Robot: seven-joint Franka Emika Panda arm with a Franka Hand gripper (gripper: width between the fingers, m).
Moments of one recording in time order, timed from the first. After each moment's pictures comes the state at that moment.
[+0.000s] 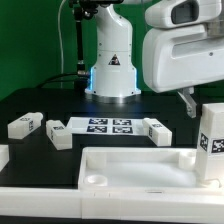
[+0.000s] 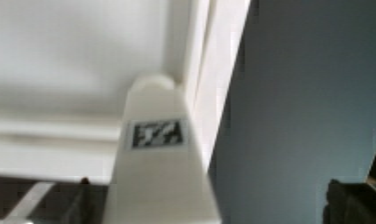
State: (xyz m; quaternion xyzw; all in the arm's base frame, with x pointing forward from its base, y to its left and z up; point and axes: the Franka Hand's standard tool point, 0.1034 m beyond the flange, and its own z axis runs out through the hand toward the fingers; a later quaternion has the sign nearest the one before) arm 0.650 0.108 0.136 -0.99 -0.08 0.03 0.09
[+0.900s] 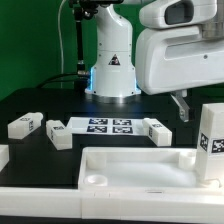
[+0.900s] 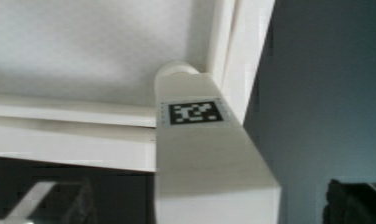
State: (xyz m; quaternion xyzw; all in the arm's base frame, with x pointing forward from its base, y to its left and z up) arm 0.659 0.094 0.131 -0.99 -0.07 0.01 0.07
